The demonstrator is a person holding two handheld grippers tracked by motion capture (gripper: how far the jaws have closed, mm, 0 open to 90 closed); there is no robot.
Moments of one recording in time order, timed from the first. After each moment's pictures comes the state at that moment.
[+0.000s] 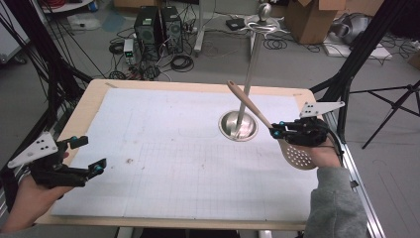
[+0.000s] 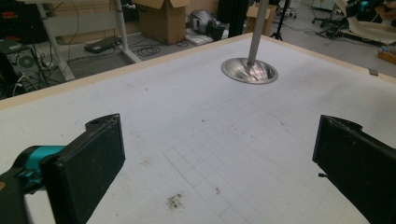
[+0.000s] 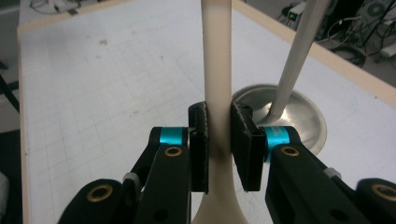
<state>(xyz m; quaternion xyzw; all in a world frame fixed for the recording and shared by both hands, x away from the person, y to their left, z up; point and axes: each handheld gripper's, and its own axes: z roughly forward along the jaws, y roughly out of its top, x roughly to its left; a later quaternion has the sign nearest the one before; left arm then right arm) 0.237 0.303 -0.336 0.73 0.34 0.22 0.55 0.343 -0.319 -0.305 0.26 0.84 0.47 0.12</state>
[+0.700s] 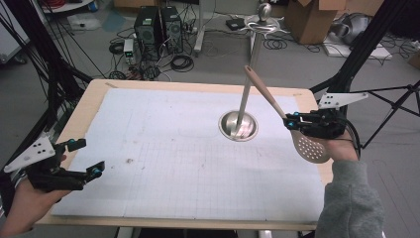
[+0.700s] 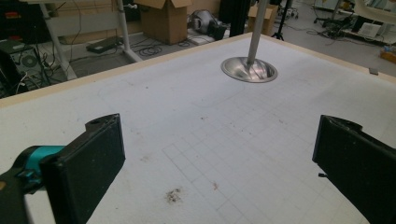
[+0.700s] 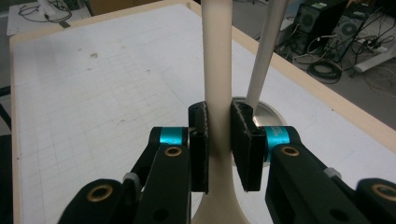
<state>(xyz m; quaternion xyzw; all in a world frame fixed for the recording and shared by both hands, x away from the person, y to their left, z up) 0.229 0.305 -0.336 0.73 0.34 0.22 0.55 0.344 -0.348 -0.277 0.26 0.83 0.48 0.14</state>
